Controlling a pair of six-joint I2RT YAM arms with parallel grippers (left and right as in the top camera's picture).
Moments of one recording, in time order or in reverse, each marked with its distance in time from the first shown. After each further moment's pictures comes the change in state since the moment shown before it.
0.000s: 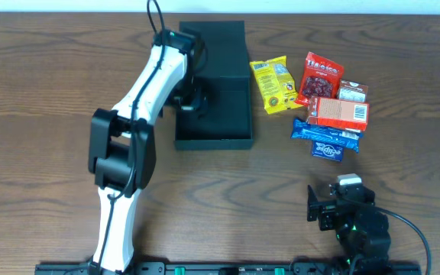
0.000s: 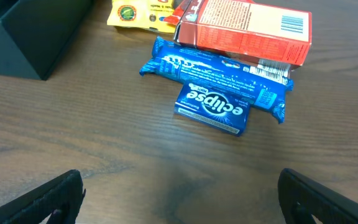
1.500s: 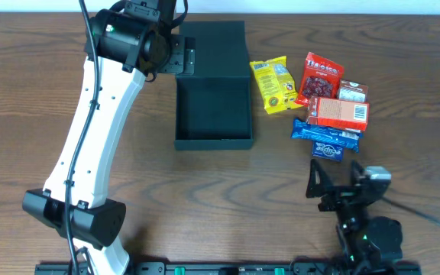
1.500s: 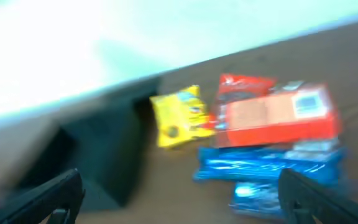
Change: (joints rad) left arm 0.001 -0.405 0.156 0.066 -0.124 0.073; right arm 0.000 0.000 -0.006 0.375 -0.085 0.580
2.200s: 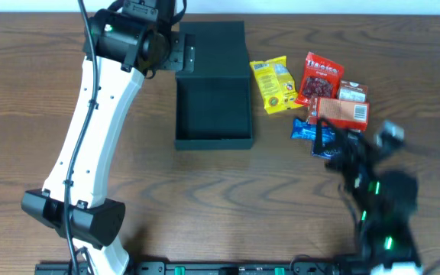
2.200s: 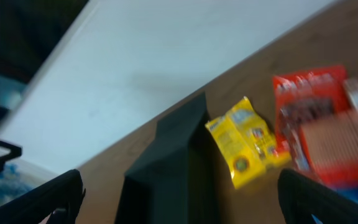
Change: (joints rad) left arm 0.014 0.000 0.000 0.029 0.011 0.033; right arm -0.079 0.690 0.347 0.307 -0.164 0.189
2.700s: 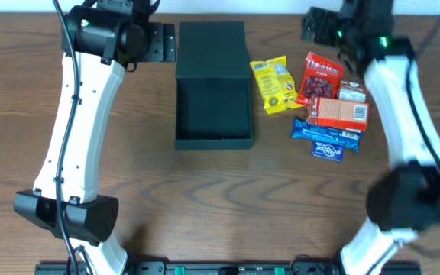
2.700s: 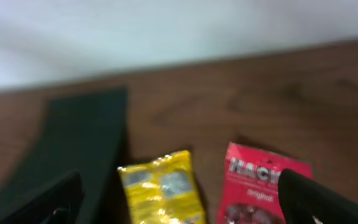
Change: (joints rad) left arm 0.096 0.001 0.000 0.035 0.008 0.004; right arm -0.014 1.309 1.378 -0.626 0.083 -0.496
